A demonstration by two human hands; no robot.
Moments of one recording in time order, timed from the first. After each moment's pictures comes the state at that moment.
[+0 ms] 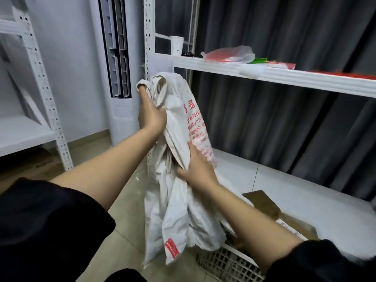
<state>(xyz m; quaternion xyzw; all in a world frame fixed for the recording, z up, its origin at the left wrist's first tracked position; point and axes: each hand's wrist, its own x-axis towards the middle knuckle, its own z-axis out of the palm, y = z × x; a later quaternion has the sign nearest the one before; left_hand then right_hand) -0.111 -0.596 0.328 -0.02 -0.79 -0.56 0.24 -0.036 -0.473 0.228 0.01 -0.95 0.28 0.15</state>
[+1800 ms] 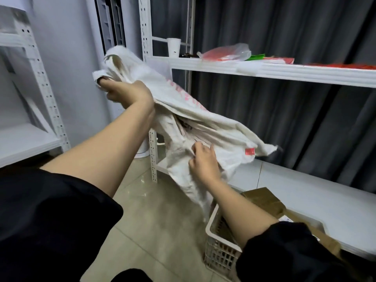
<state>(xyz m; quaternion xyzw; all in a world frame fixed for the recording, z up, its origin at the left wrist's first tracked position) -0.111 -0.601 0.395 0.20 -0.53 -0.77 0.29 -0.048 -0.455 0.222 0.00 -0.94 0.21 0.26</state>
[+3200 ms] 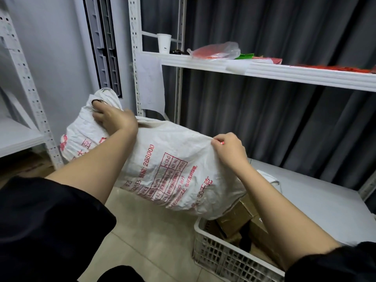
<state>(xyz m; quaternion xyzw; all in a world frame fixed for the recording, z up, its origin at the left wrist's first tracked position) -0.130 -0.611 0.318 0.22 -0.74 -0.55 0.33 -0.013 -0.380 0.273 -0.13 -0.92 0.26 0.27</state>
